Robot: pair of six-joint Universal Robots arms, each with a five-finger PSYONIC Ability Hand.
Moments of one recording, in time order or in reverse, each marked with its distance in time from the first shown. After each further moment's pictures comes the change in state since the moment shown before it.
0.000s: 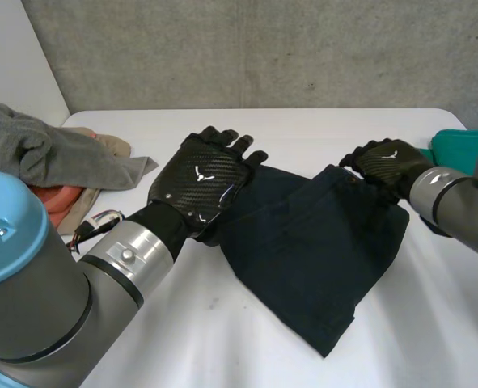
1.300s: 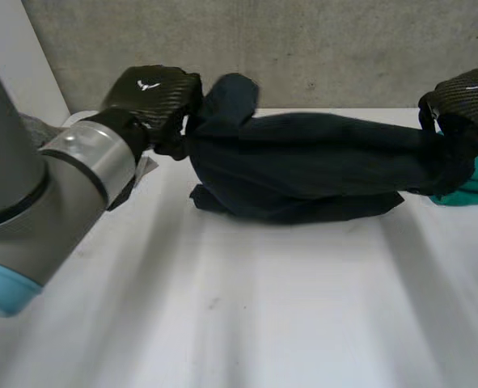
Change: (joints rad) left arm 0.092 -0.053 0.395 -0.349 -0.132 -0.309; right arm -0.129 -0.274 -0.143 0.330 -0.050 -0.099; left_hand 0.966 0.994 0.974 0.996 0.933; right_hand 0.819 0.958 0.956 0.961 0.959
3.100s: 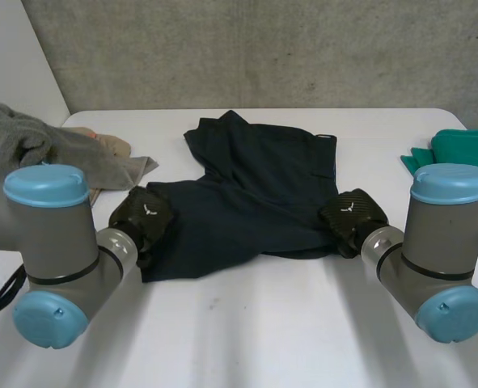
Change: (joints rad) left arm 0.138 -0.286 -0.301 0.205 -0.012 0.573; right arm 0.289 0.382 0.381 -0.672 0.184 0.018; left_hand -0.735 -0.764 -0.755 -0.762 -0.716; right_hand 0.015 0.009 0.003 0.004 0.001
